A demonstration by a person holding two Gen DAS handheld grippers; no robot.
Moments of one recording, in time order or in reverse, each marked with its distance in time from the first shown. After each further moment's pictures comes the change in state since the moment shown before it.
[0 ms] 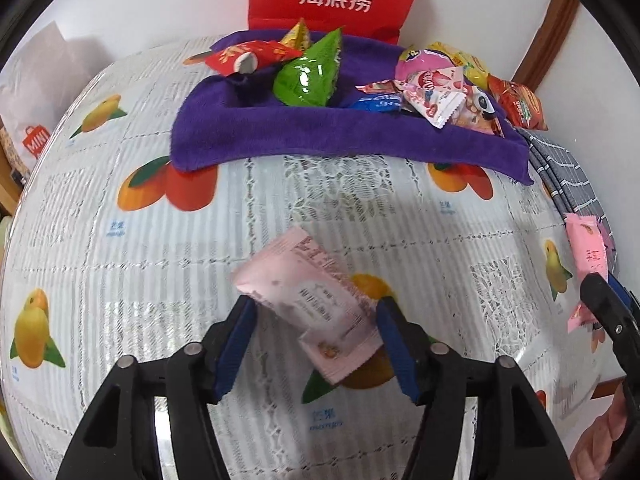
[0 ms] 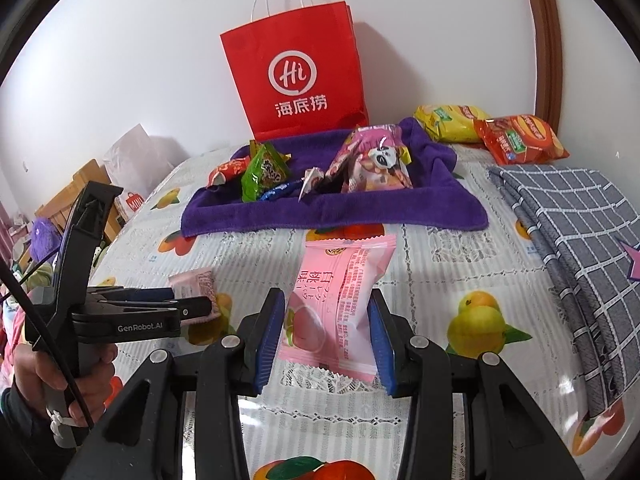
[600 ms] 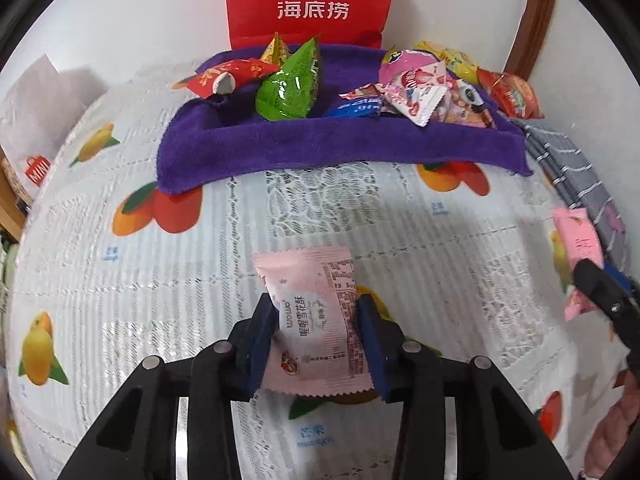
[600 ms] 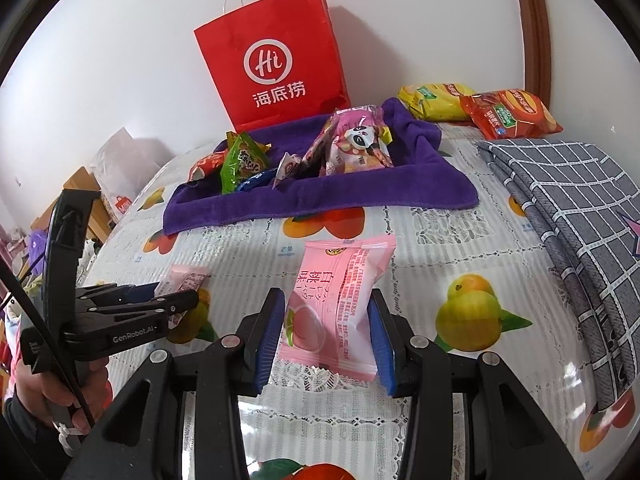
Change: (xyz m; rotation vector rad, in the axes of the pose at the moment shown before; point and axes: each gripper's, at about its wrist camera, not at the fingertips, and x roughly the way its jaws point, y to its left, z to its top) left arm -0.002 -0.011 0.002 0.064 -0.050 0.028; right arm 0.011 -0.019 -0.002 0.056 0.032 -0.009
